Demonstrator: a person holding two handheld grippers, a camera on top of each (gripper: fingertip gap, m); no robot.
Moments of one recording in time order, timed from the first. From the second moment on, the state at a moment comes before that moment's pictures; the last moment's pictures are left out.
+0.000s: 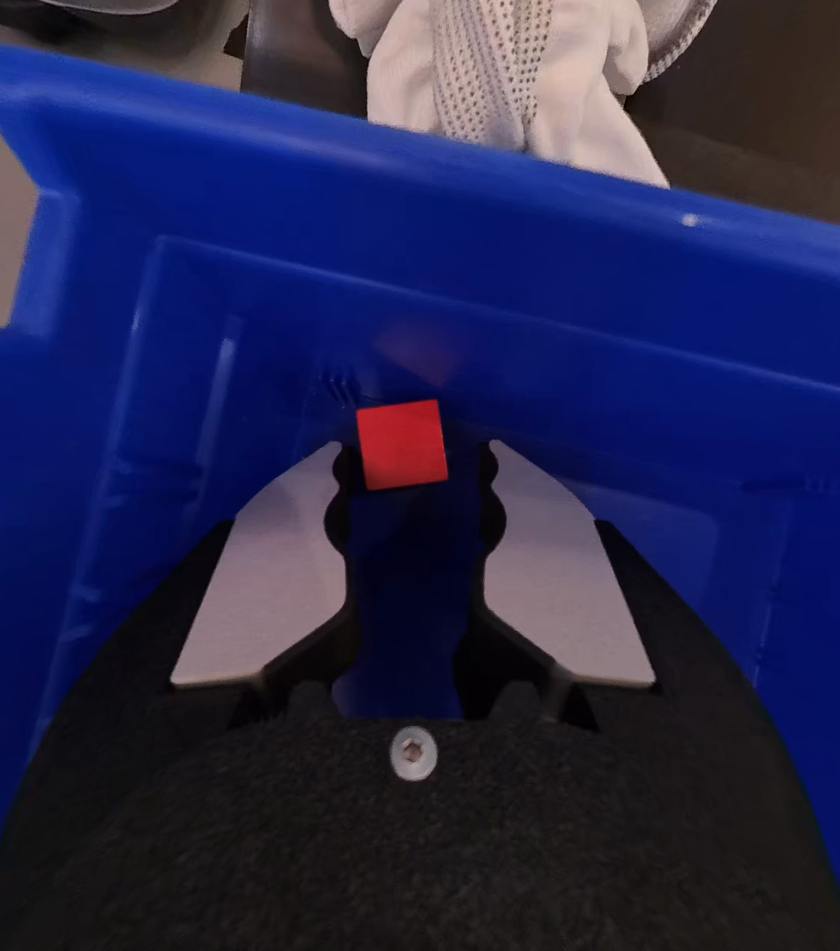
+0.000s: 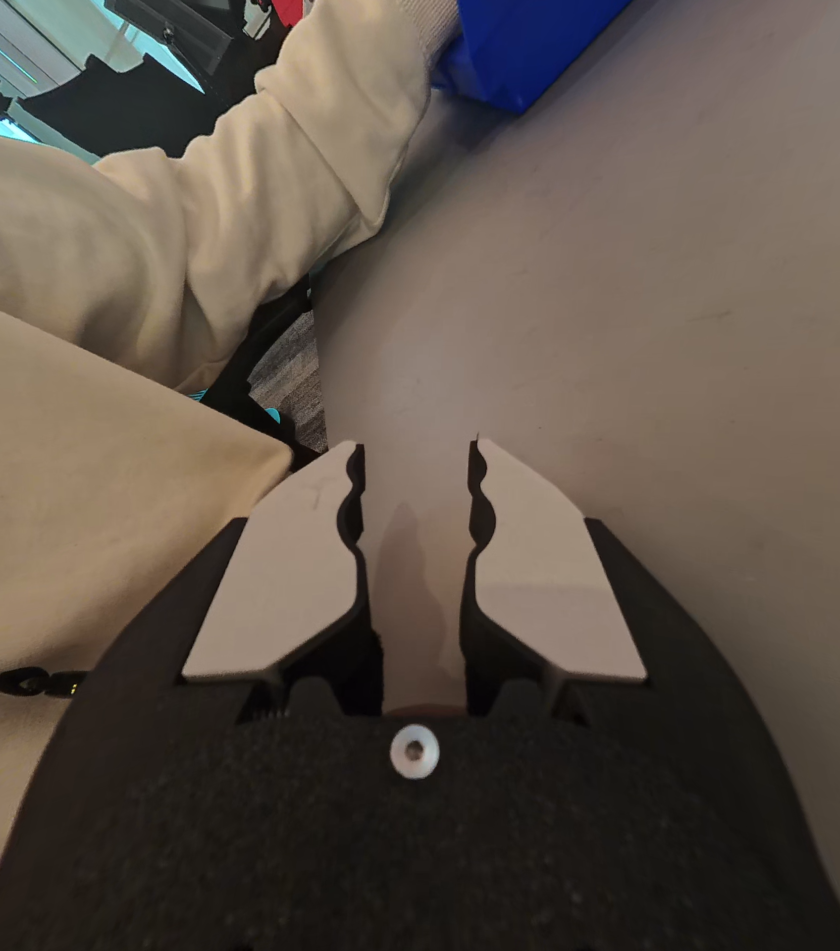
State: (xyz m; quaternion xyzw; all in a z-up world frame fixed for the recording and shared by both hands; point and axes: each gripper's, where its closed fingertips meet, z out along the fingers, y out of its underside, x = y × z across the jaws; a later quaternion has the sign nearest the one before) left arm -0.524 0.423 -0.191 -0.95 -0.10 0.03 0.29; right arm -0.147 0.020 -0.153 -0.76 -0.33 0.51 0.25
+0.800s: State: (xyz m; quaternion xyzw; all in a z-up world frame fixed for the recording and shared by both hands) left arm -0.501 0.434 -0.107 -0.89 0.01 0.08 0.44; right arm -0.138 0.038 -0.136 -0.75 -0.30 0.52 0.27
